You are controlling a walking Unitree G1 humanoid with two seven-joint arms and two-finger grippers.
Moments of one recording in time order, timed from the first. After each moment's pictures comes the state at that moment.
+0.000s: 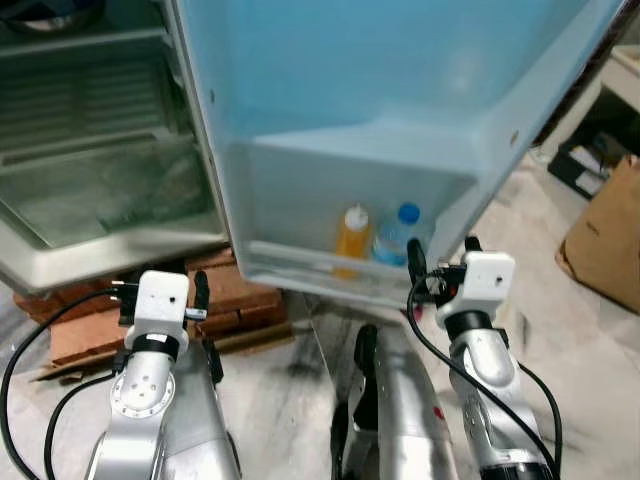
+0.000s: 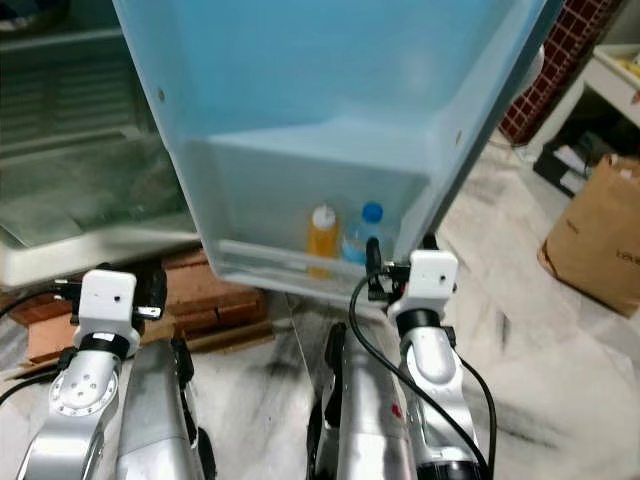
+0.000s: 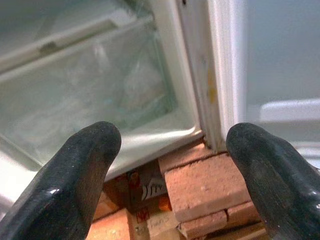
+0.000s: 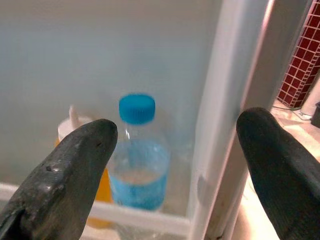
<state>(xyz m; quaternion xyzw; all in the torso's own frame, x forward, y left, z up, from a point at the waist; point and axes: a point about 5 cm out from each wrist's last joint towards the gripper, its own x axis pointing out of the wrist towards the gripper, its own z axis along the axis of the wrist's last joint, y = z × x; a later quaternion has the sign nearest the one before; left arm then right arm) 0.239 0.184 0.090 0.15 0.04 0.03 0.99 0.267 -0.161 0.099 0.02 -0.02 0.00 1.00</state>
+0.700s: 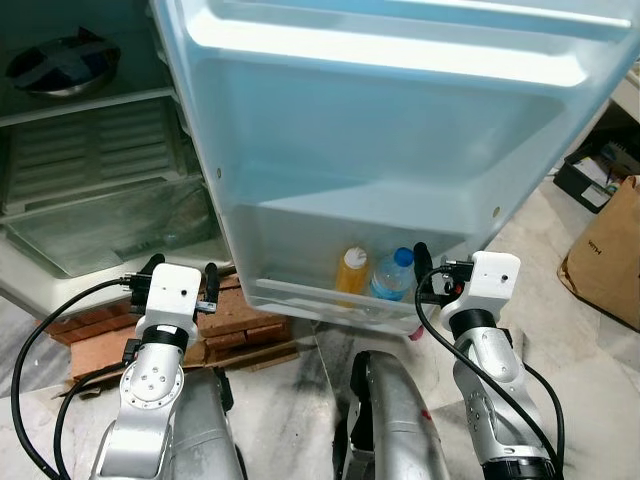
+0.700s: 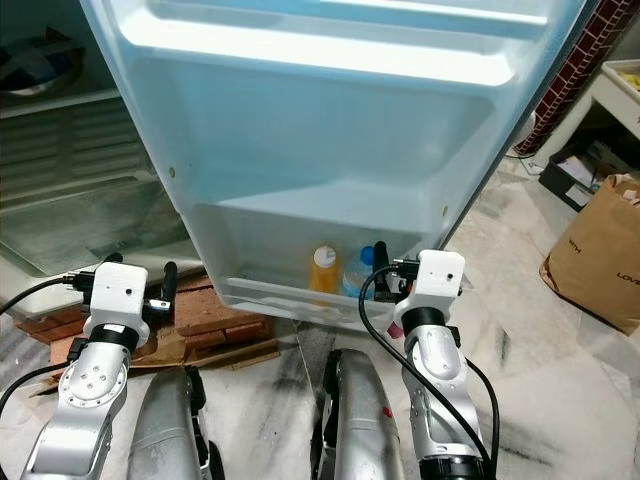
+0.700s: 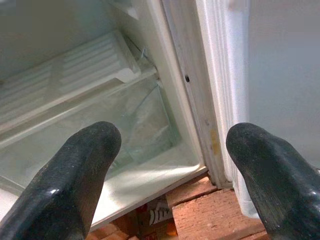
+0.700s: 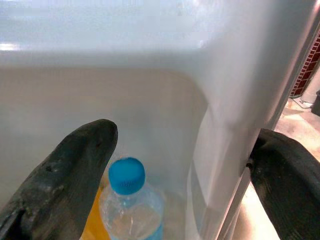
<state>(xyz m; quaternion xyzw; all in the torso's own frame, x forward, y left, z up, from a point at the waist) 0.245 0.179 0.091 0.16 0.03 0.02 0.99 0.270 -0.167 0.094 0.03 0.01 -0.01 1.00</state>
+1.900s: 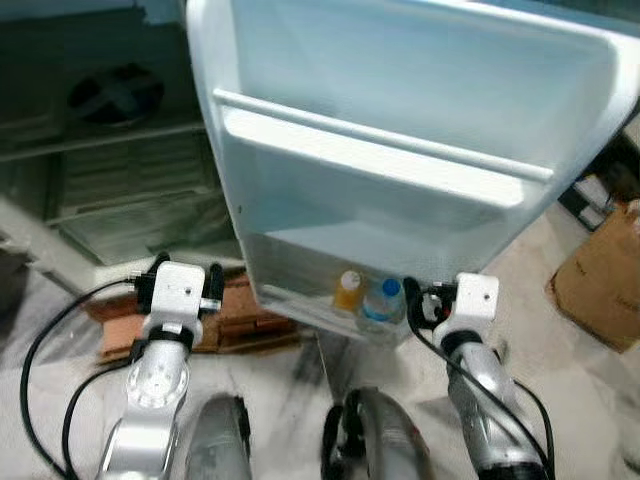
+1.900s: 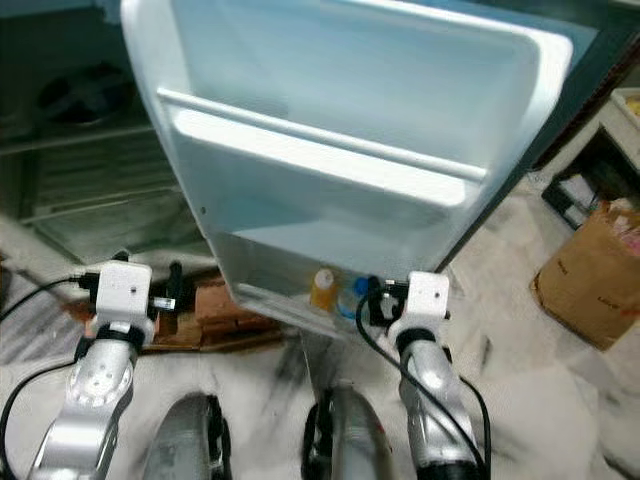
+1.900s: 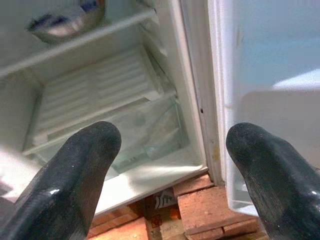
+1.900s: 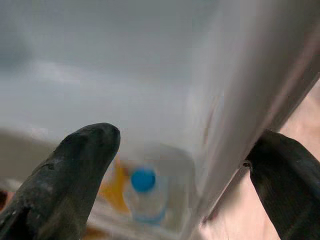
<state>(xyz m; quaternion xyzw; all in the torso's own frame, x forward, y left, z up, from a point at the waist) 0.247 0.176 0.088 0.15 0.04 0.02 0.99 0.270 -0.164 0.068 0.05 0.08 0.00 1.00</state>
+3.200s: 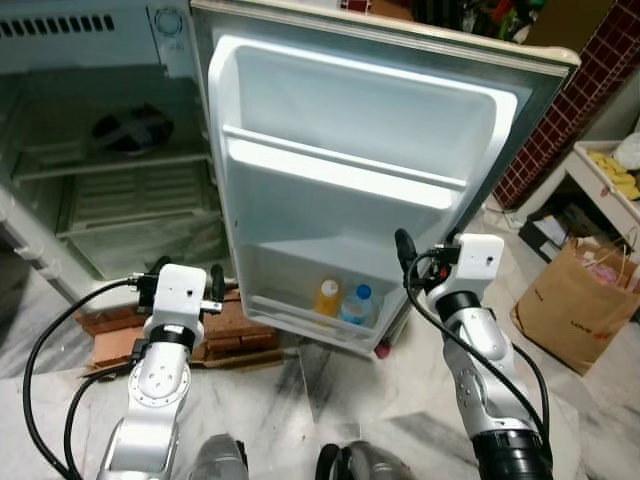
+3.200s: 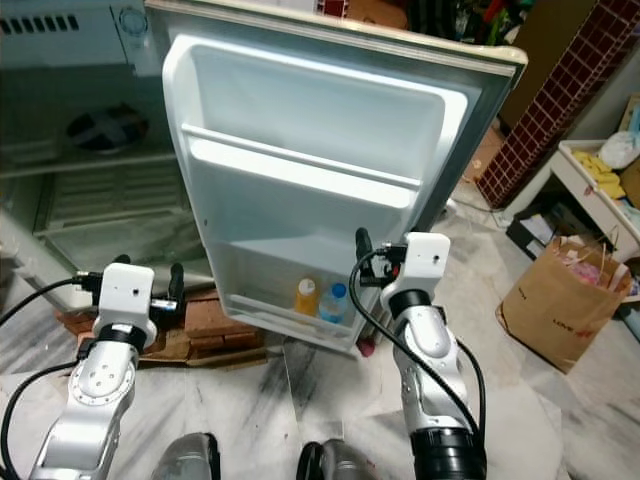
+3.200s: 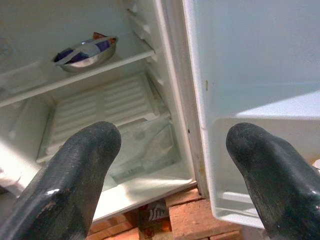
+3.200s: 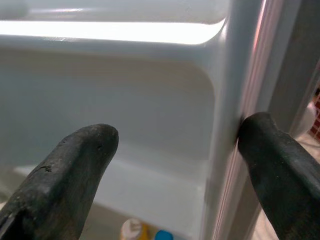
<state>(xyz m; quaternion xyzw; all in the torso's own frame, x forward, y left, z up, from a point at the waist) 0.249 0.175 0.086 0.15 0.04 0.02 0.99 0.289 -0.147 0.098 0.08 0.00 0.06 1.00</state>
